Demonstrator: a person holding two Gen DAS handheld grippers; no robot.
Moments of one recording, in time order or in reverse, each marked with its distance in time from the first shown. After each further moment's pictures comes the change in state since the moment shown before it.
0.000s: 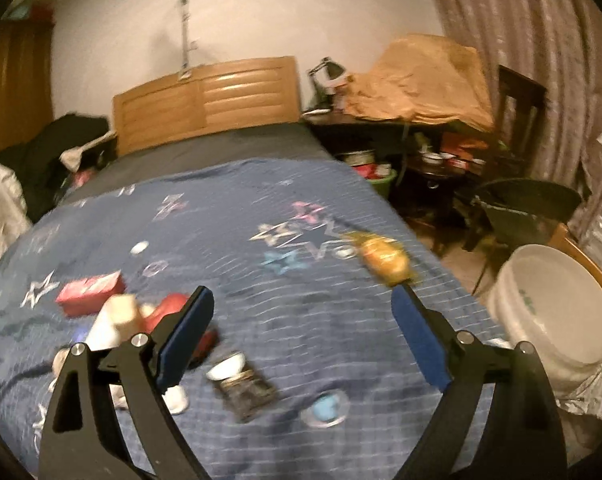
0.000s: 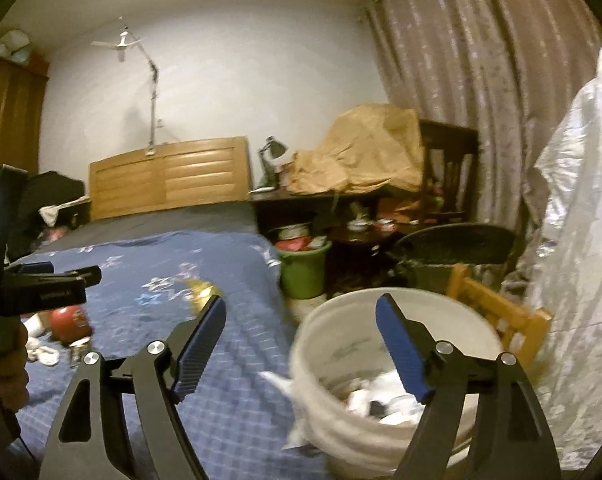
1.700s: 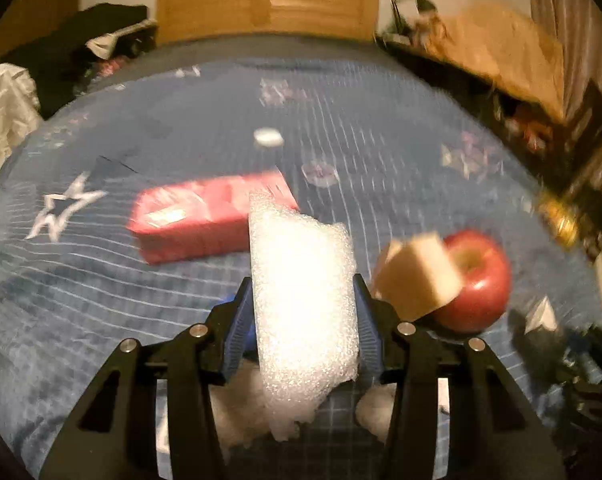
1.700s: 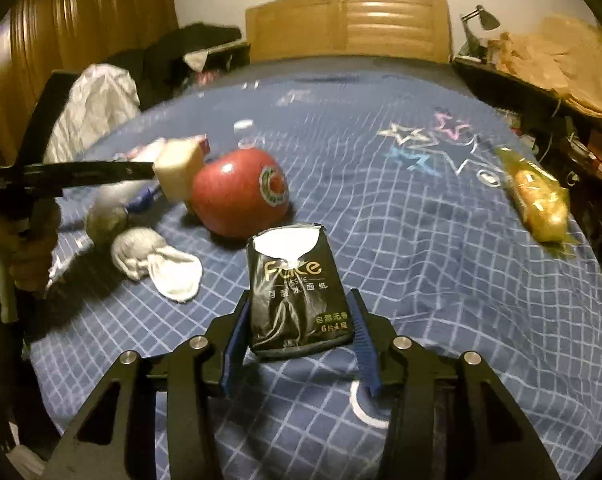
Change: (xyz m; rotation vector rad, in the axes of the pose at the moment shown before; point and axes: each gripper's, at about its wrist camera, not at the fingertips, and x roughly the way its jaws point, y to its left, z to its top) left arm 0.080 0.271 -0.030 -0.183 0.298 0.010; right arm 0.157 0.263 -0.047 -0.220 0.528 0.569
